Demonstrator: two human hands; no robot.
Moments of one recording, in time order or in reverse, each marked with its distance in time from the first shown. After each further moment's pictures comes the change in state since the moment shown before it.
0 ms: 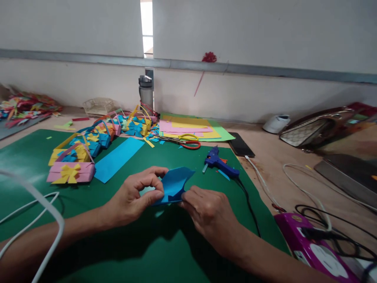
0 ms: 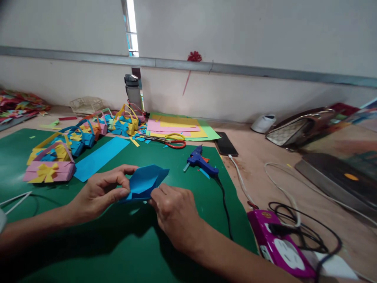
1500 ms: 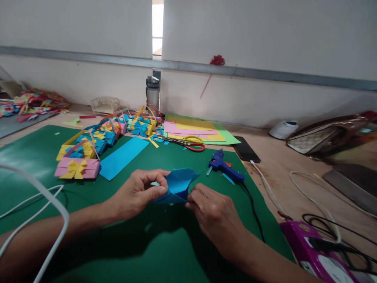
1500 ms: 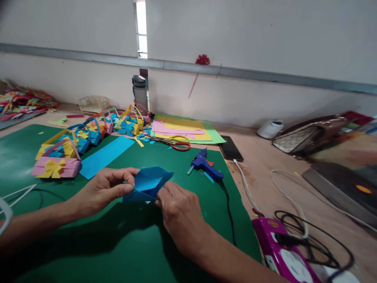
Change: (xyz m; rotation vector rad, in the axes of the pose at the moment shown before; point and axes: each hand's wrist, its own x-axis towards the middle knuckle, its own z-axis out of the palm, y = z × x) left_hand 0.006 -0.002 -0.005 -0.201 -0.036 -0.145; right_hand 0.003 0.005 0.004 -0.012 0.051 -0.035
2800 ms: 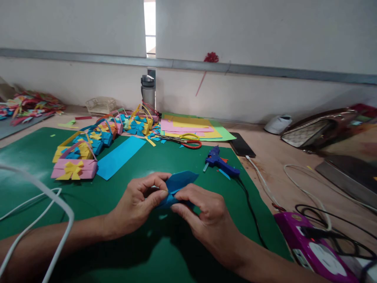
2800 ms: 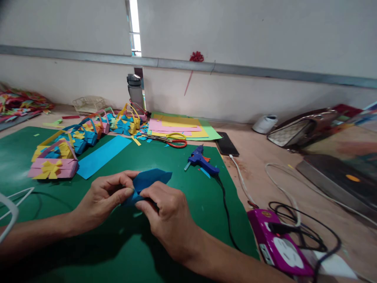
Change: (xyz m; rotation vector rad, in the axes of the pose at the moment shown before) left_hand -0.015 -0.001 0.025 0.030 0.169 0.008; right_hand 0.005 -0.023 -0.007 0.565 0.101 0.184
